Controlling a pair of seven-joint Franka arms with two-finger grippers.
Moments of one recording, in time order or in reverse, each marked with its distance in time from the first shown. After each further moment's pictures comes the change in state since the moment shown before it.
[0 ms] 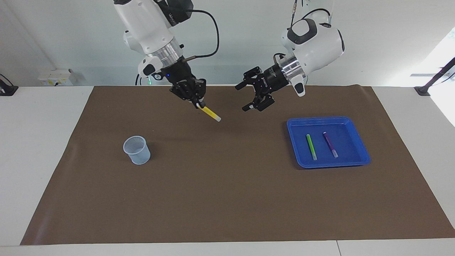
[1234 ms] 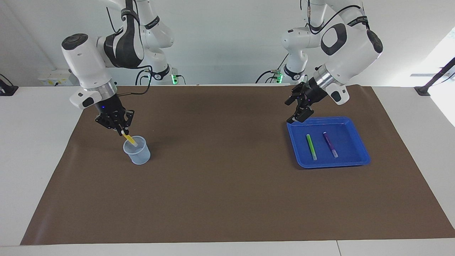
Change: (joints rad) left arm 0.237 -0.006 0.018 0.004 0.537 -0.299 0.362; right arm -0.331 -0.067 -0.002 -0.382 -0.251 0.240 -0.714
